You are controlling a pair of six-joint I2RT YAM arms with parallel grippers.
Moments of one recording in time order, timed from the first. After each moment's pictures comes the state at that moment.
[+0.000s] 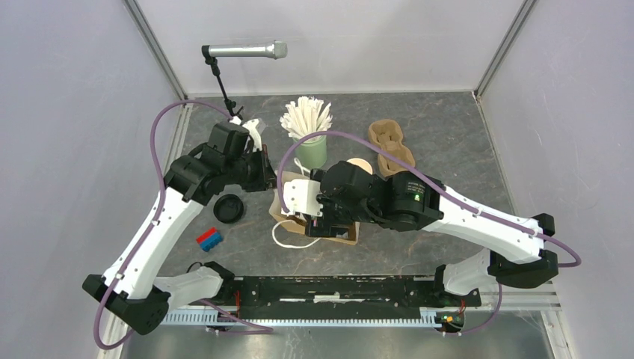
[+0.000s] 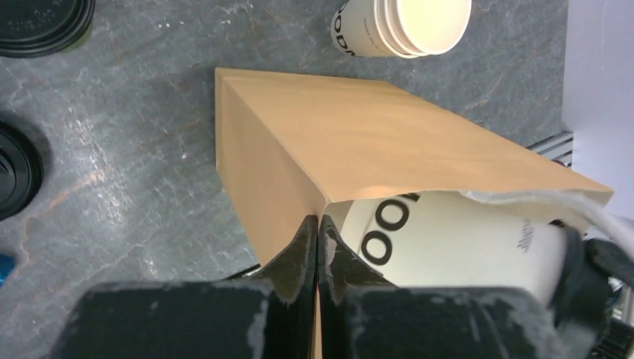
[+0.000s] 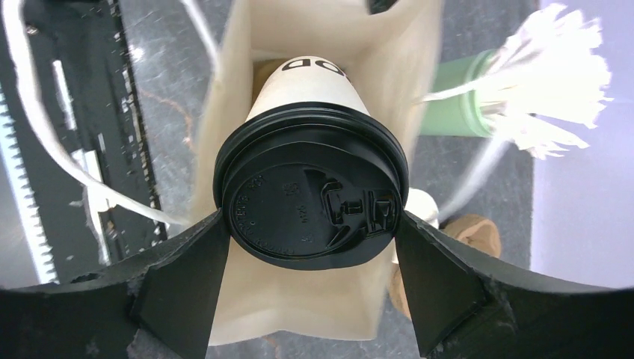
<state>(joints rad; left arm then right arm) -0.52 1.12 1.38 -1.07 0.17 -0.55 1.31 1.42 1.74 -1.09 0.19 -0.38</state>
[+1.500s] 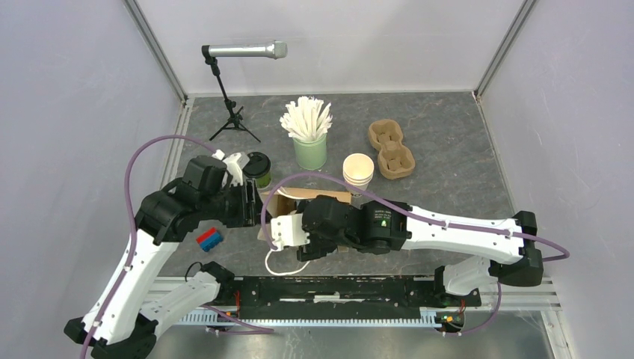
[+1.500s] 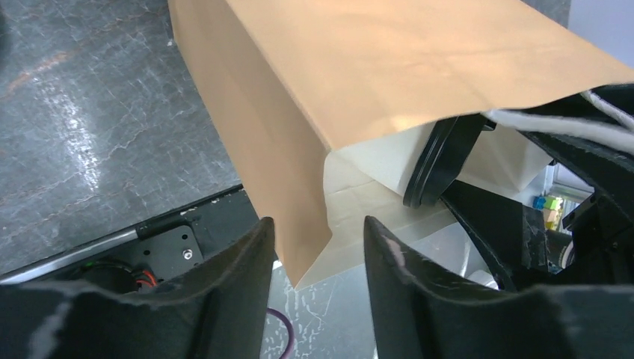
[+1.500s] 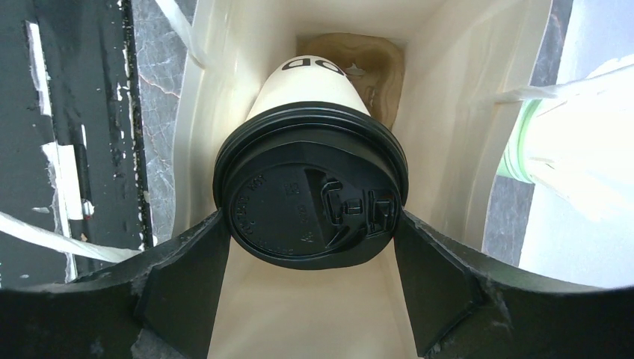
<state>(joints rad) -0.52 0.85 1.24 -1.25 0.25 -0.56 1.40 1.43 1.44 -0.83 0.26 -0.46</state>
